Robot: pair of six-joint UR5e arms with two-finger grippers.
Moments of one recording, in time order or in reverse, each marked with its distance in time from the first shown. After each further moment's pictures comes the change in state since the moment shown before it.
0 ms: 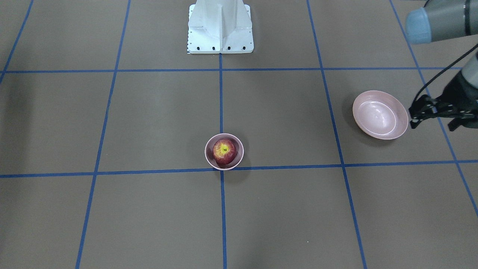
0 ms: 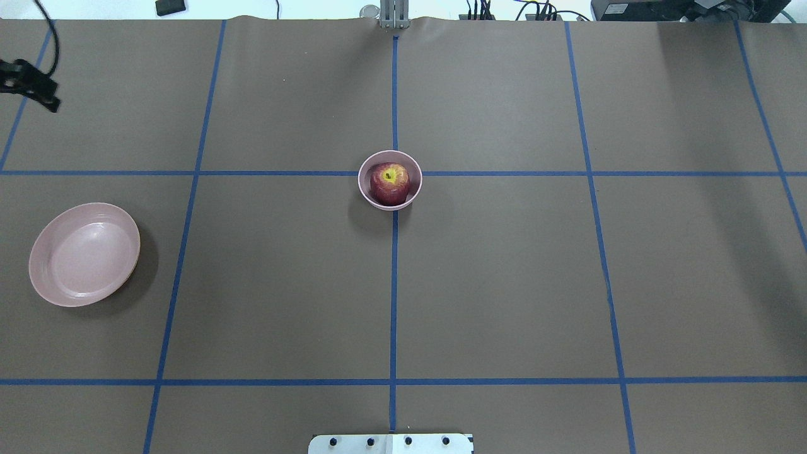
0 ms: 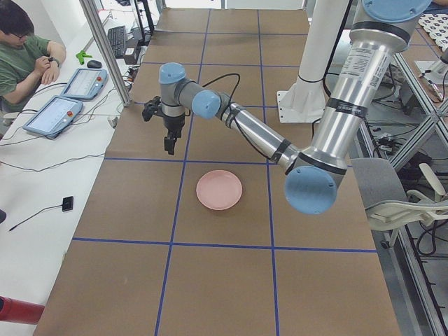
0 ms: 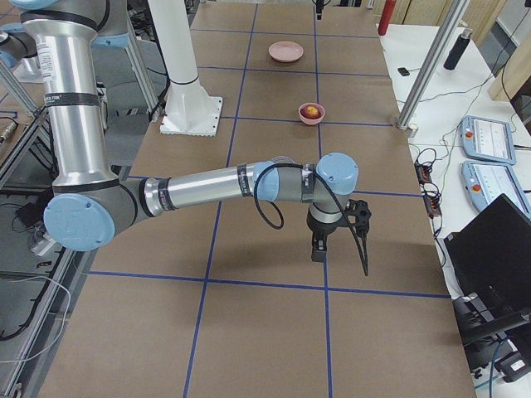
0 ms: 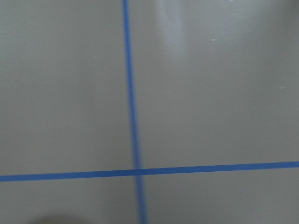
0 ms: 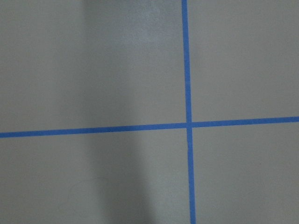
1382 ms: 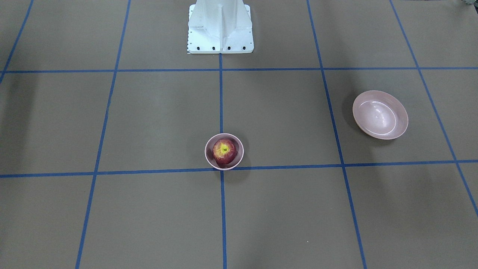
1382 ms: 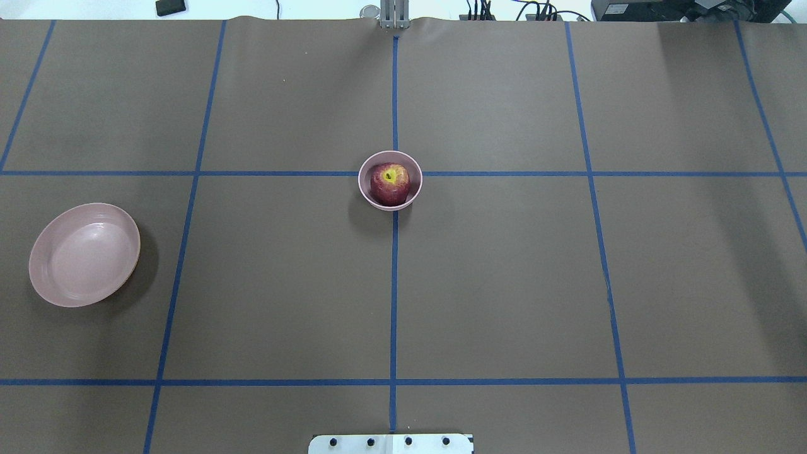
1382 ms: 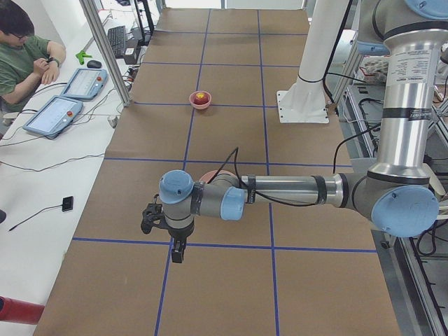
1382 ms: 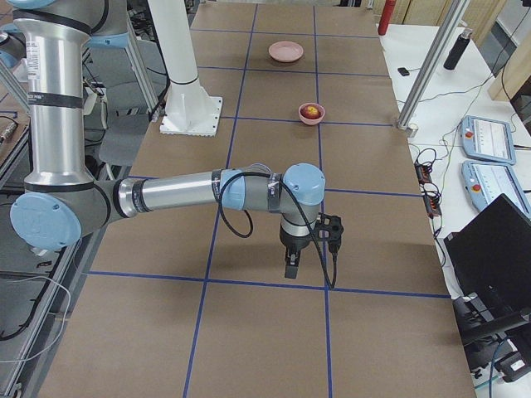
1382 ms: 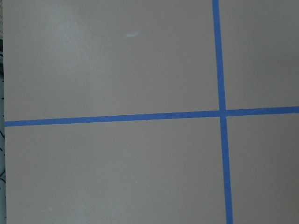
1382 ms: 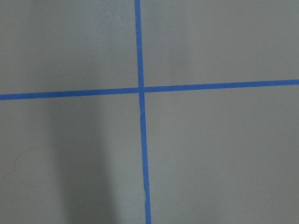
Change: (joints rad) left arm -0.291 0.241 0.299 -0.263 -0.103 0.269; right arm 0.012 -0.121 0.078 0.014 -0.088 0.018
